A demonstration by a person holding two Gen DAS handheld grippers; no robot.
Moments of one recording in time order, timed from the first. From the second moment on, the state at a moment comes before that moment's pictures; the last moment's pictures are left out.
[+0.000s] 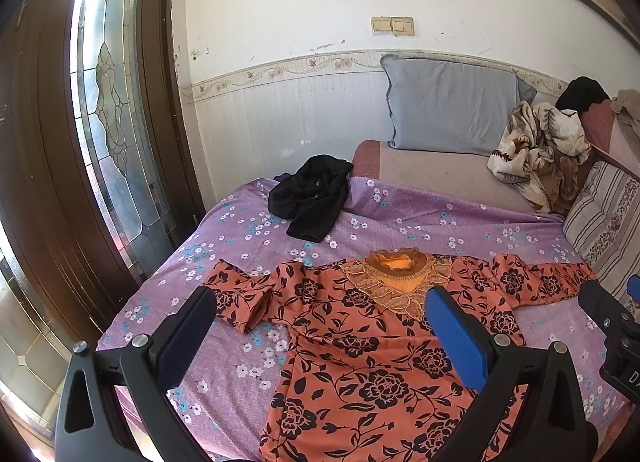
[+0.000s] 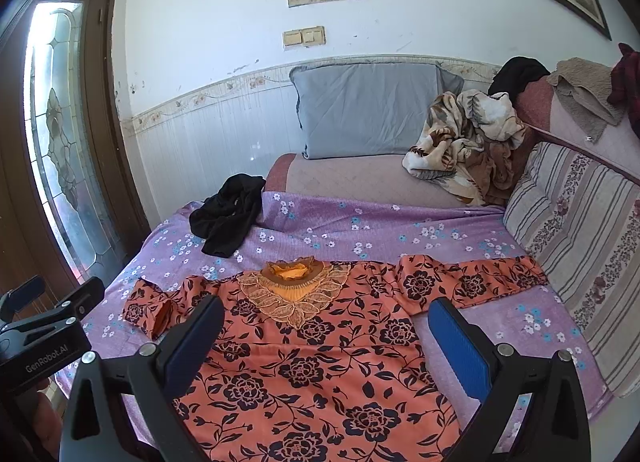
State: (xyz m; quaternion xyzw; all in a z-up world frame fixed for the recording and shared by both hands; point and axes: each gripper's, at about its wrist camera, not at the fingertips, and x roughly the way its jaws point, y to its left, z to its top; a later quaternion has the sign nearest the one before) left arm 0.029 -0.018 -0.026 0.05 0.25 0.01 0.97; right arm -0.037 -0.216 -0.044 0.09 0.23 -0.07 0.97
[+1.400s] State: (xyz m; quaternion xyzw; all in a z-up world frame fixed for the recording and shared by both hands) left arm 0.236 -0.119 -0.246 0.08 0.46 -0.05 0.88; right arm 0.106 -0.364 -0.174 0.14 0.29 -0.17 0.93
